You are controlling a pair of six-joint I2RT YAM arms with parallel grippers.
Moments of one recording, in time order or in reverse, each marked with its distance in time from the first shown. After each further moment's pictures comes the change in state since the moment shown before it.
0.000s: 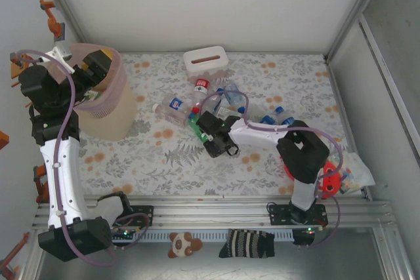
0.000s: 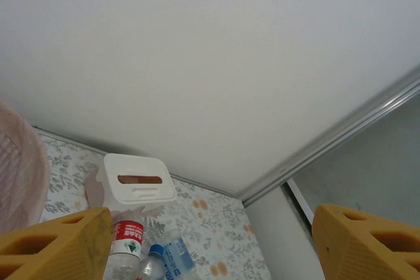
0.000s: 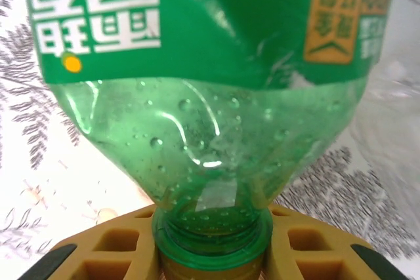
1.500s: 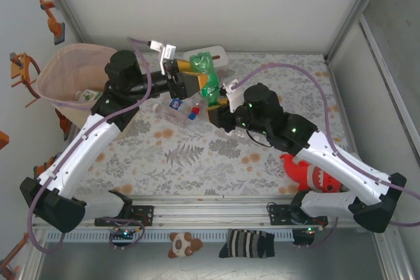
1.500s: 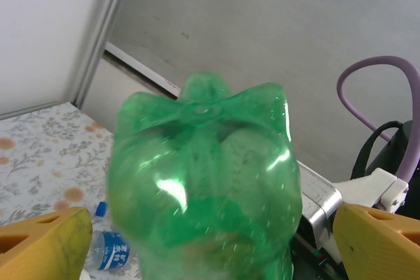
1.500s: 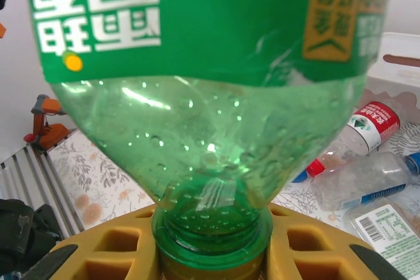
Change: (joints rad) left arm -0.796 0.234 0.094 0.177 0.037 0.254; right arm 0.000 -0.644 0.068 0.193 -0.127 -0.041
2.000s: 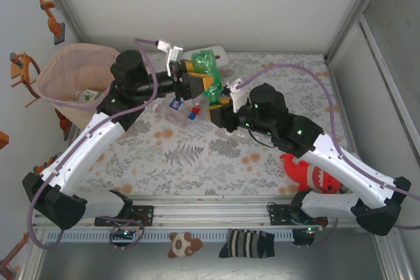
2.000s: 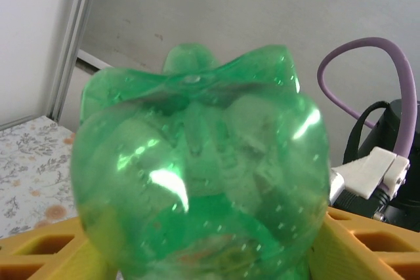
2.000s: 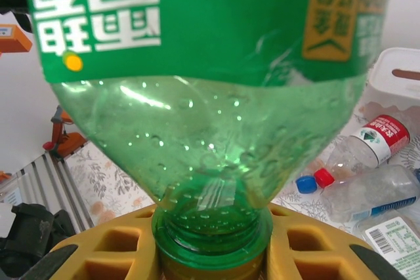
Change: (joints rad) left arm -0.047 0.019 0.008 0.051 0.025 0.031; right arm 0.000 -0.037 0.000 0.016 -0.026 0.007
